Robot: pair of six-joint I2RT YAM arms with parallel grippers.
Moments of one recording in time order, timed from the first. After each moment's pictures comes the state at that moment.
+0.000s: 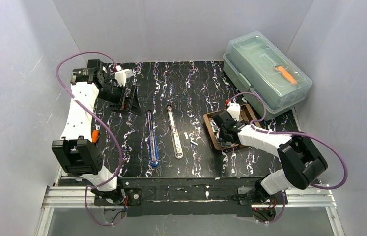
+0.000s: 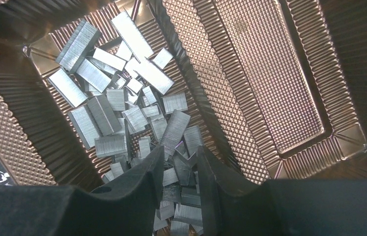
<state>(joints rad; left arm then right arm) 0.04 1.58 1.69 -1.46 0.65 0.30 0.67 1.45 0.75 -0.35 0.54 0.66</state>
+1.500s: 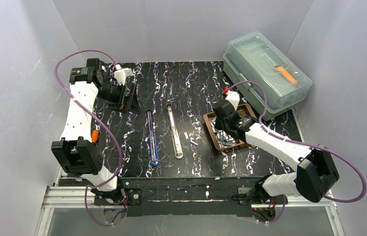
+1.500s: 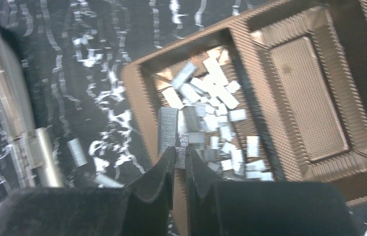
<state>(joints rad) 0.04 1.58 1.72 -1.48 0.65 0.31 0.71 1.30 0.89 -0.43 0.47 0.65</state>
